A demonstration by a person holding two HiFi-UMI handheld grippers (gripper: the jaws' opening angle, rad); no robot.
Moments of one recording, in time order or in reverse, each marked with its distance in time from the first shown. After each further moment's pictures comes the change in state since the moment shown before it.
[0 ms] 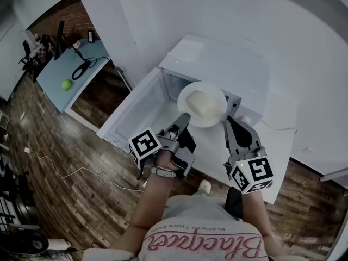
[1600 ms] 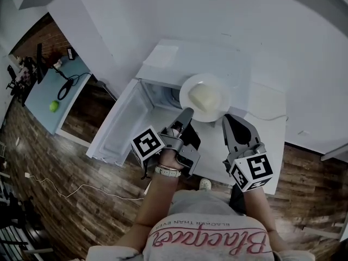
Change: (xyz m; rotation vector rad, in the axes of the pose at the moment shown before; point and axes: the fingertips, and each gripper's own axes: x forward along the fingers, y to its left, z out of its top) left arm 0.056 -0.030 -0.041 -0.012 0.125 -0.078; right arm -0.015 -0.039 0.010 -0.026 -0.021 -0.122
